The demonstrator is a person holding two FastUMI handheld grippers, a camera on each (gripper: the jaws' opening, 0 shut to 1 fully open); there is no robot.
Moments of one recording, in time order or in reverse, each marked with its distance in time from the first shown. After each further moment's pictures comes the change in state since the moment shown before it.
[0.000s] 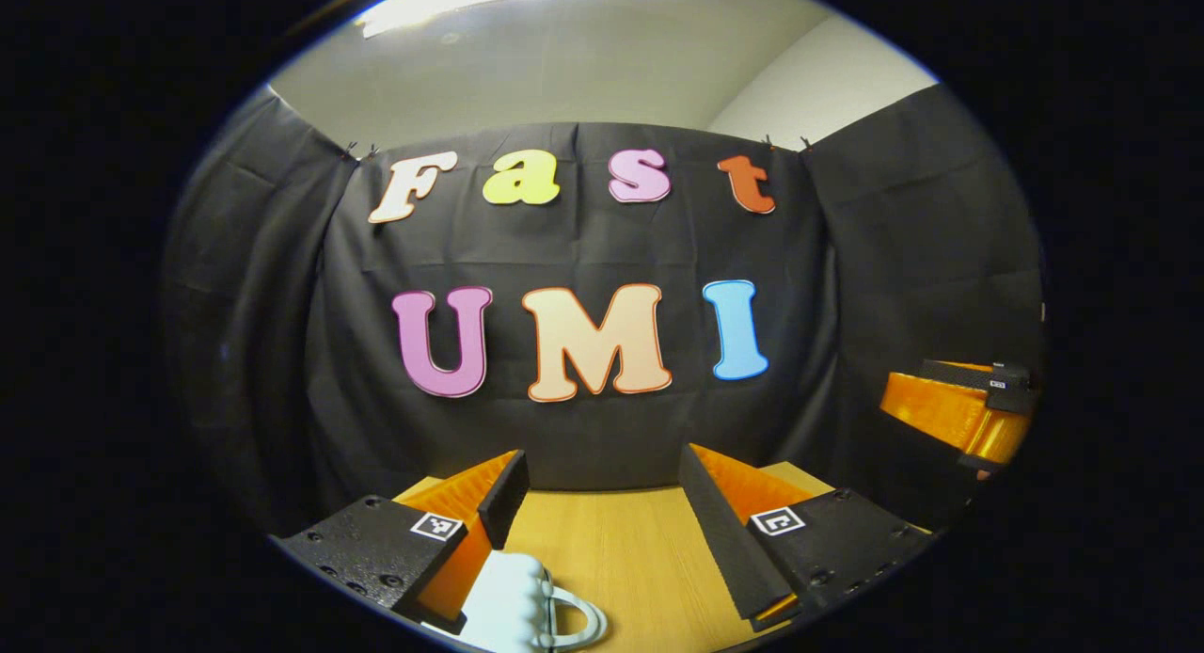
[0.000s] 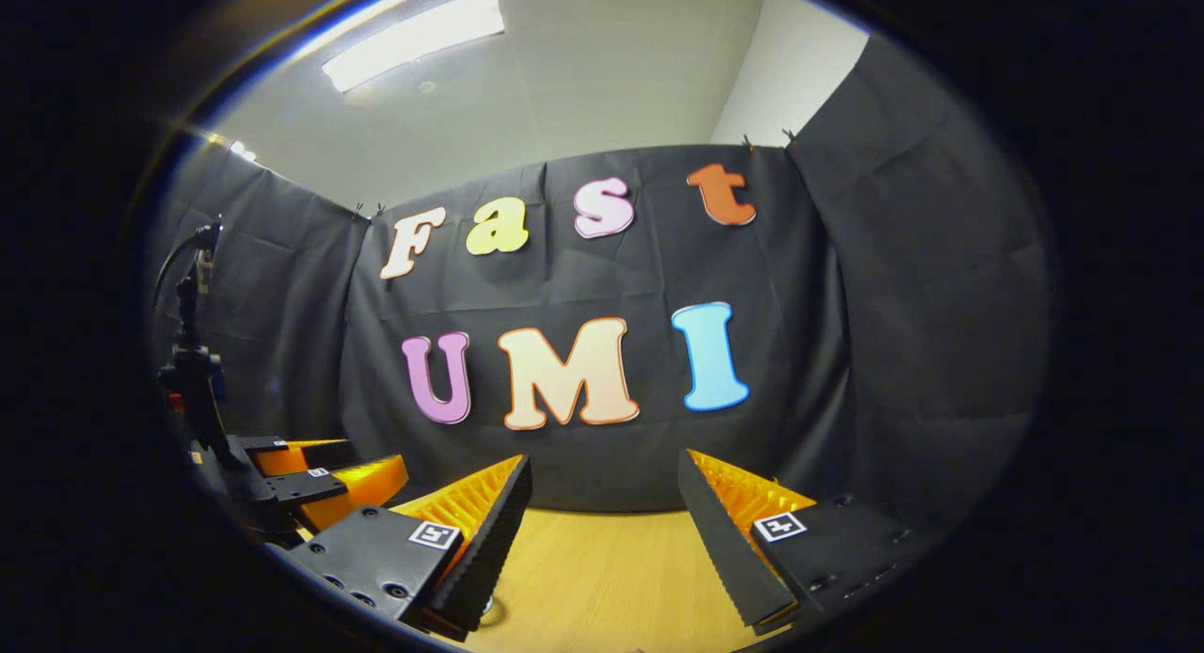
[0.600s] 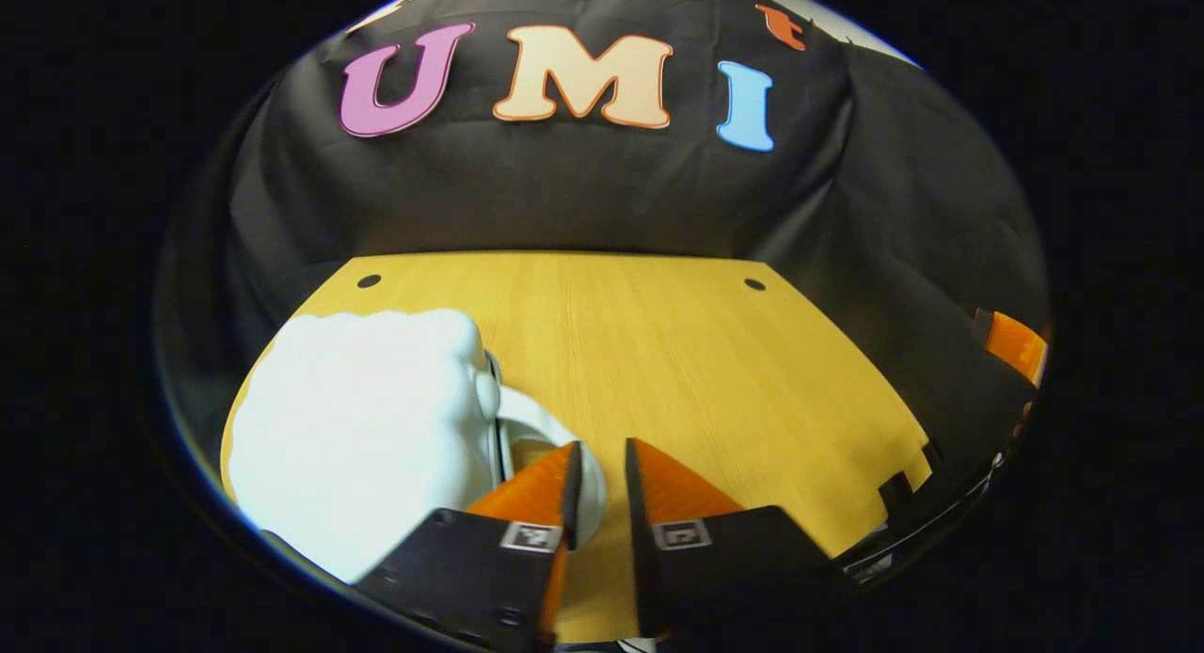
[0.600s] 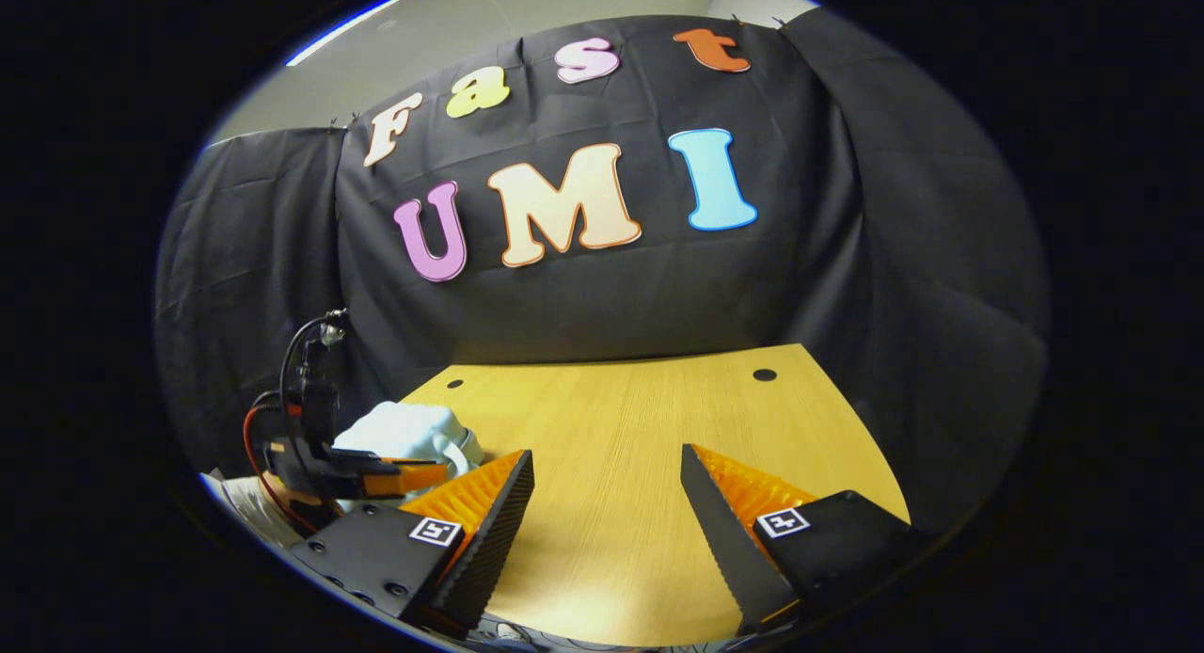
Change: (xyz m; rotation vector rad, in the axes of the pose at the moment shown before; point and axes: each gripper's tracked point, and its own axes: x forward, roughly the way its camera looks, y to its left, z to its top) left arm -0.008 0.004 -0.279 -0.170 0.653 -0.158; right arm -0.041 -0.014 -0.178 0.062 0.483 0.050
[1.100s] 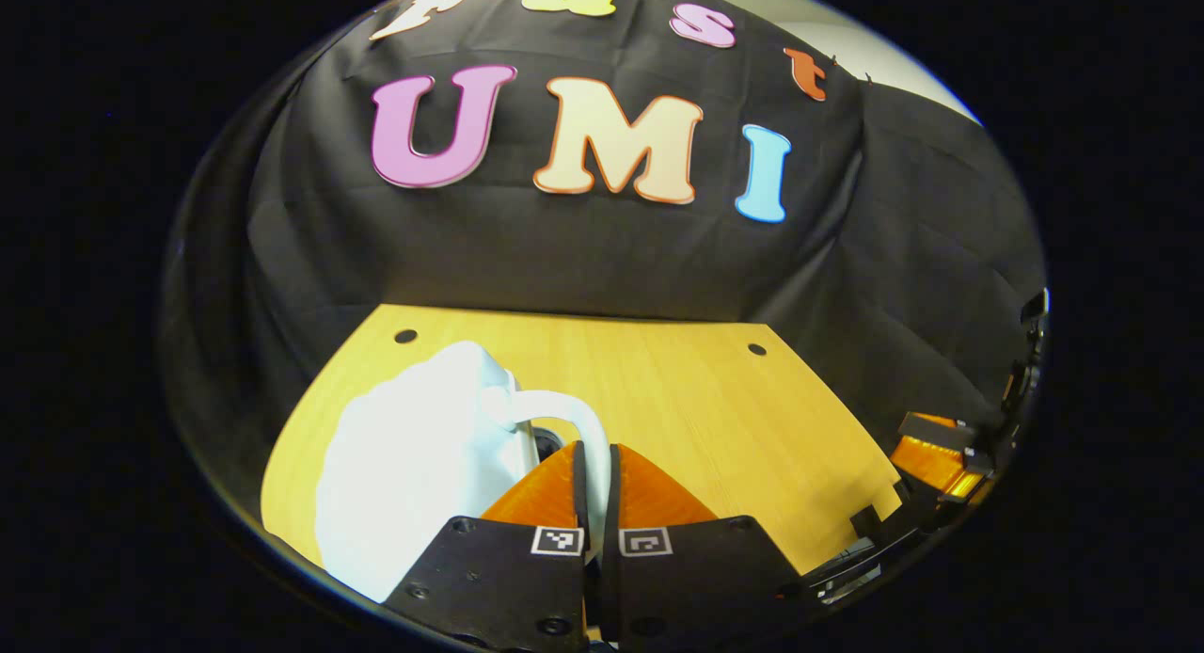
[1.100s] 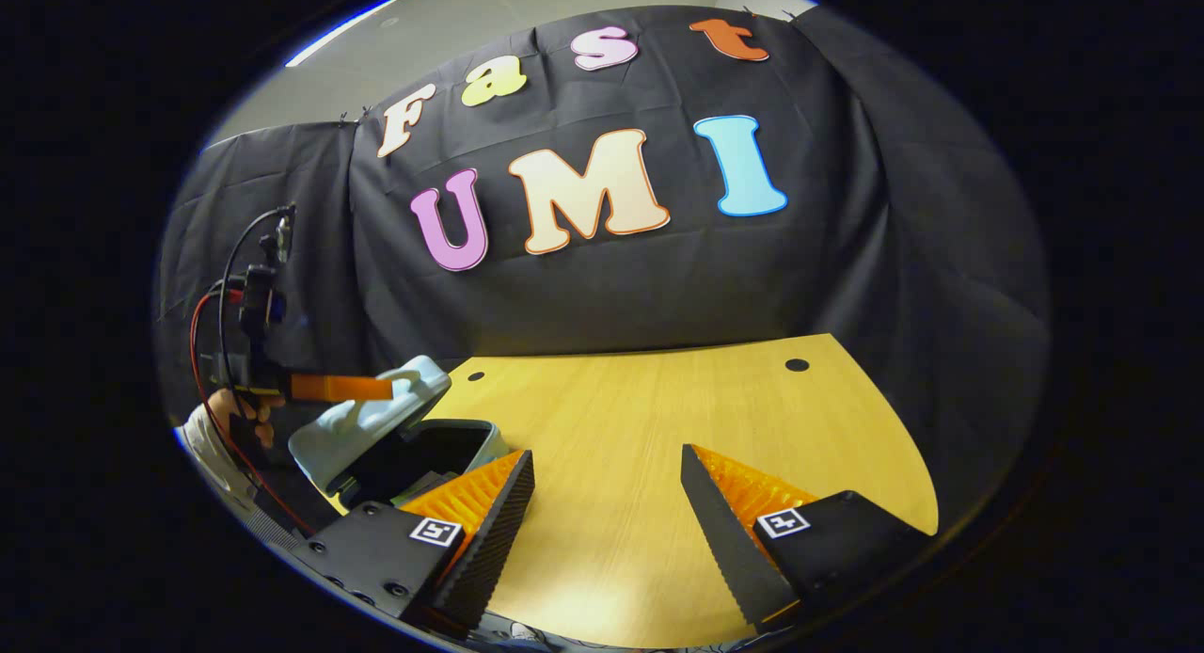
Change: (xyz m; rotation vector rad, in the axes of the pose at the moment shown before) left arm -0.044 0.056 0.069 -0.047 -0.033 -0.045; right arm 0.020 0.032 -0.025 0.006 0.053 0.033
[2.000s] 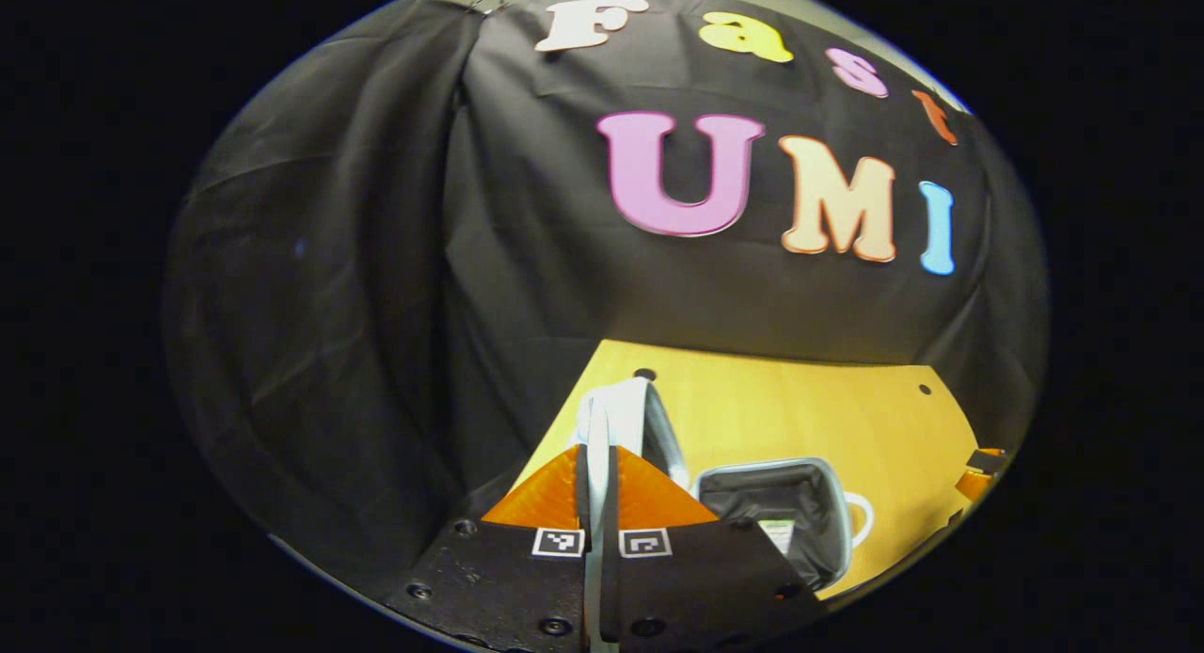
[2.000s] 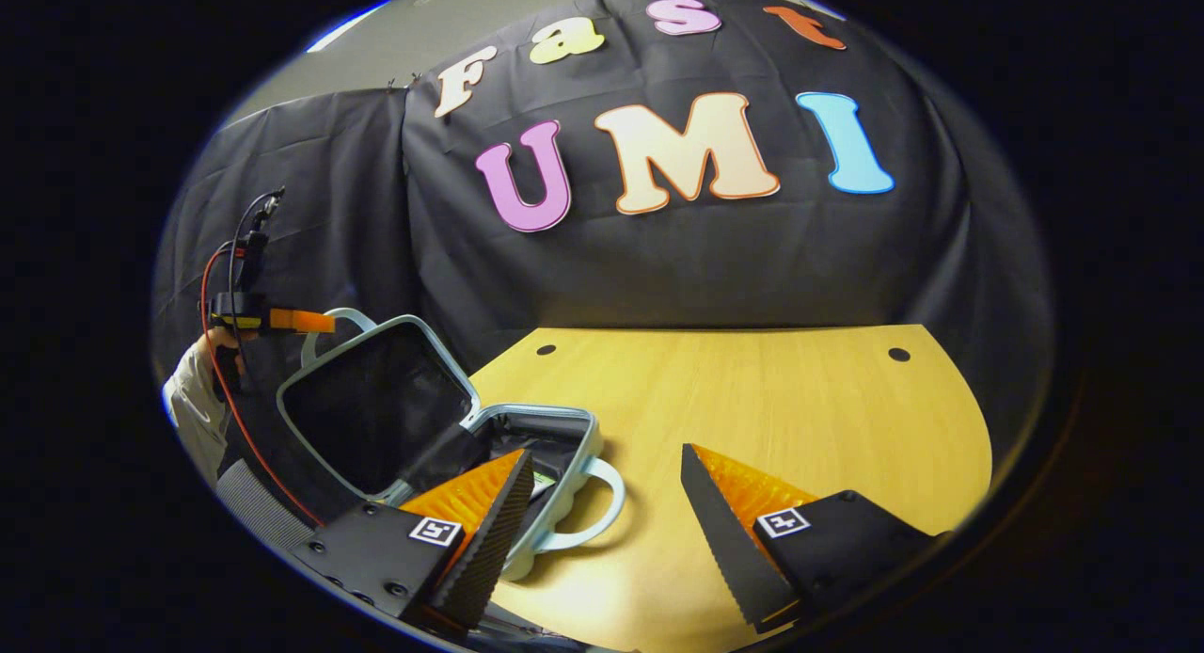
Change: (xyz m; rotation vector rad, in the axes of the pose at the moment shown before) left arm -0.142 0.282 0.080 -0.043 -0.128 0.453; right arm 0.065 0.138 -0.034 -0.036 0.088 0.171
